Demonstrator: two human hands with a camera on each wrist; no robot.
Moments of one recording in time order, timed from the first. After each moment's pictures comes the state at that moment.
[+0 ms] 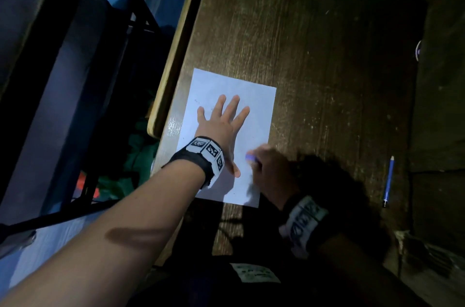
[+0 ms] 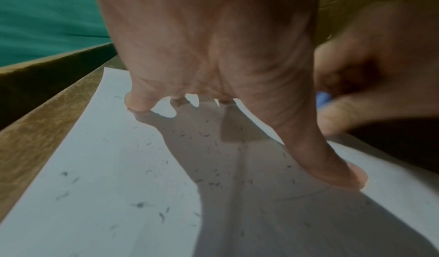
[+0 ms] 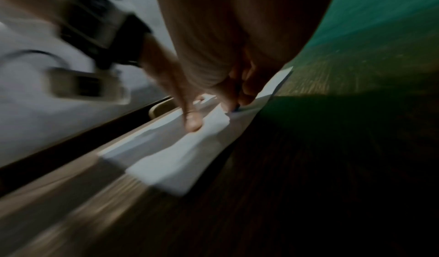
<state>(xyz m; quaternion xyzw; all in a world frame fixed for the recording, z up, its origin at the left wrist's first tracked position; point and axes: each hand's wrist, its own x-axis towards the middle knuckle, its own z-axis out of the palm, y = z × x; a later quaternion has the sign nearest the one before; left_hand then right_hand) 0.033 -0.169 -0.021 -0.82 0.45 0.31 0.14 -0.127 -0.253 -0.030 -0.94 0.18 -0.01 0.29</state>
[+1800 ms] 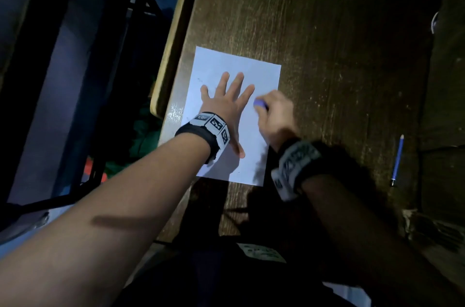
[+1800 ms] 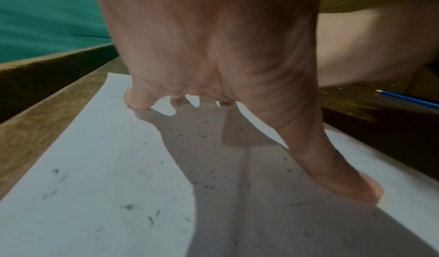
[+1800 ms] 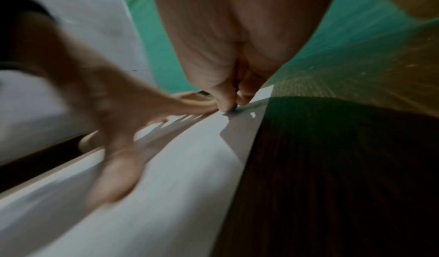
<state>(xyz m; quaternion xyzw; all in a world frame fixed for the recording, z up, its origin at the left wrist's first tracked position) 0.033 -0.172 -0.017 -0.82 0.45 0.32 0.14 -0.073 -0.282 -0.038 -0.91 0.26 -0.07 0.31</state>
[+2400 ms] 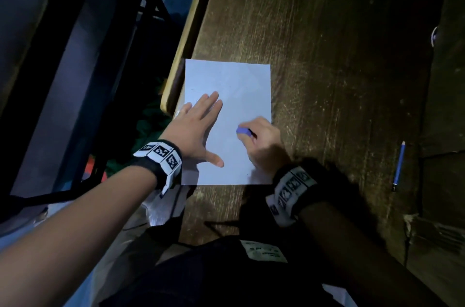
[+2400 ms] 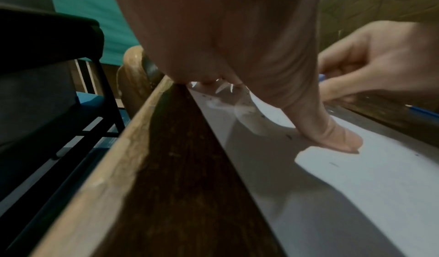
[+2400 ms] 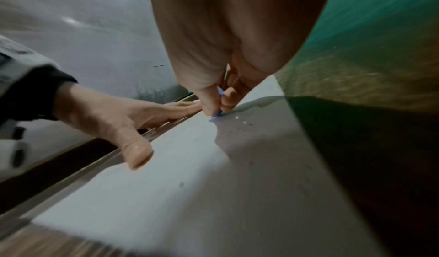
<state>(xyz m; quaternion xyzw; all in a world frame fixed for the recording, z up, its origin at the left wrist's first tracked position) 0.042 -0.060 -0.034 -0.83 0.48 0.29 -0.02 -0.102 -0.222 -0.032 -0.89 0.20 -0.07 0.40</state>
